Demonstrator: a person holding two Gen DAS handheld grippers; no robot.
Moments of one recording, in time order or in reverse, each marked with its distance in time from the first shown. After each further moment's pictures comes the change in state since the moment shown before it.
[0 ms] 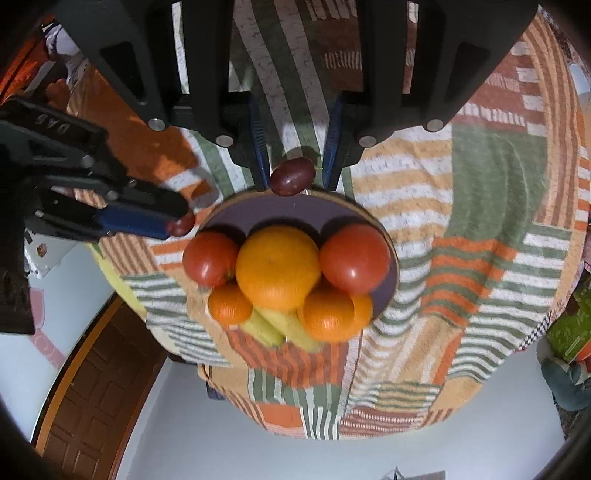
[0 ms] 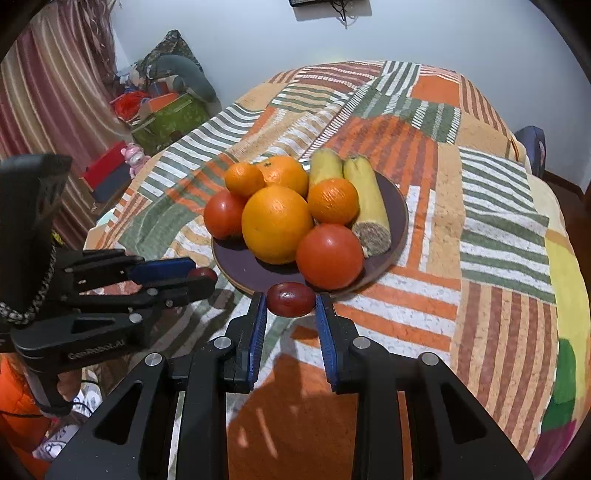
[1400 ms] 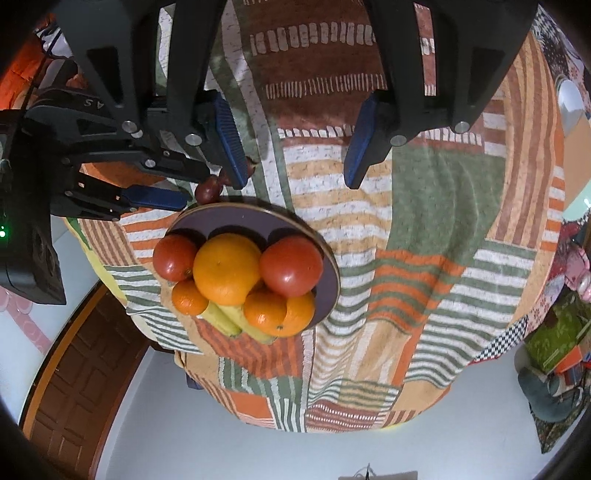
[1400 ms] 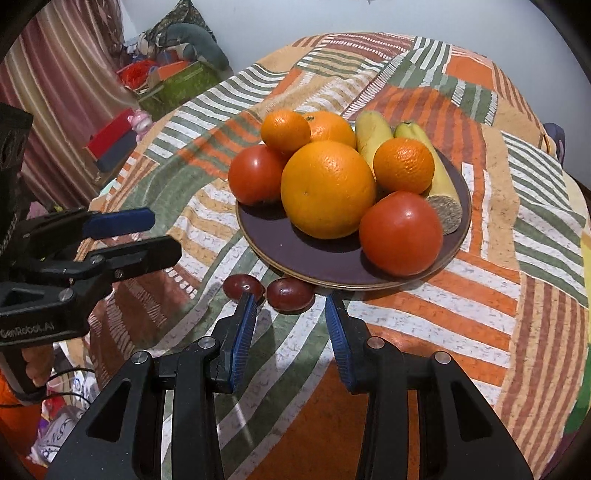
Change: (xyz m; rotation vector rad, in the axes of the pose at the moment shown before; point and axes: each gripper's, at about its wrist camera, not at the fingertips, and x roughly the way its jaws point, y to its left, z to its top) left arm -0.023 0.032 -0.016 -0.058 -0.006 0.054; right arm 0.041 0.024 -0.006 -0.041 0.119 0.024
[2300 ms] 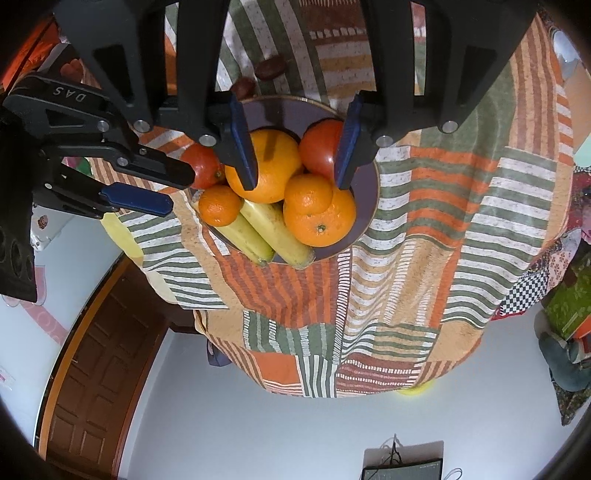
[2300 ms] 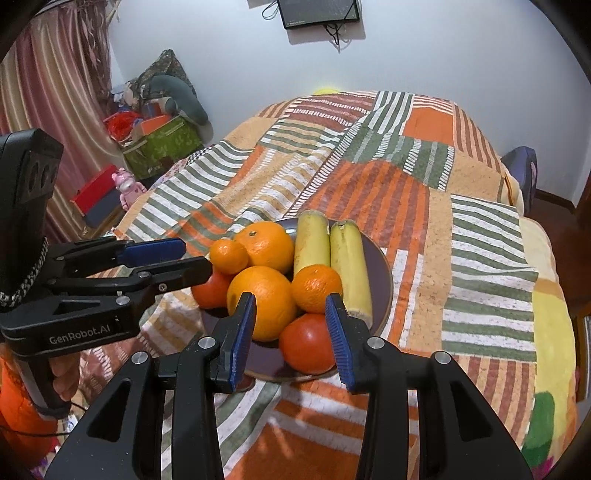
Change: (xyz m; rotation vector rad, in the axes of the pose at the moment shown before) left arm 0.006 -0.025 0.073 0.066 -0.108 -0.051; right arm -0.056 -0.030 0.037 0.041 -0.199 -0.066
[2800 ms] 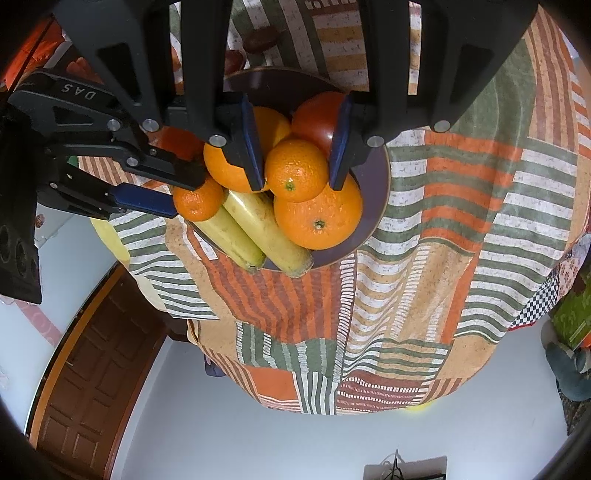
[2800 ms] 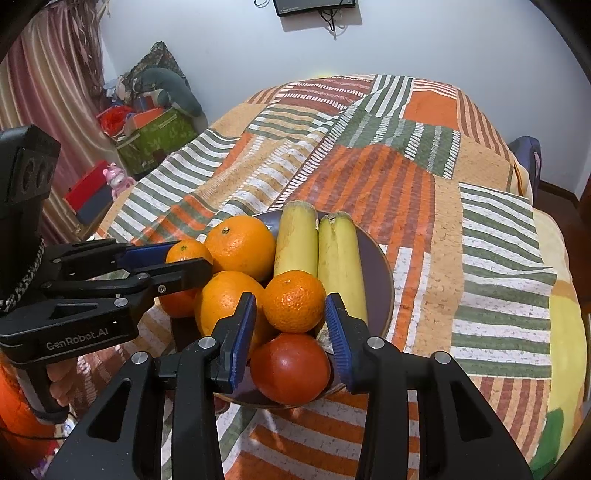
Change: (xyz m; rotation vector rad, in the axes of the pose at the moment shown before) left arm 0.043 0.009 0.009 -0.019 0.053 -0.020; right arm 0.032 -0.019 0.007 0.017 0.038 0.006
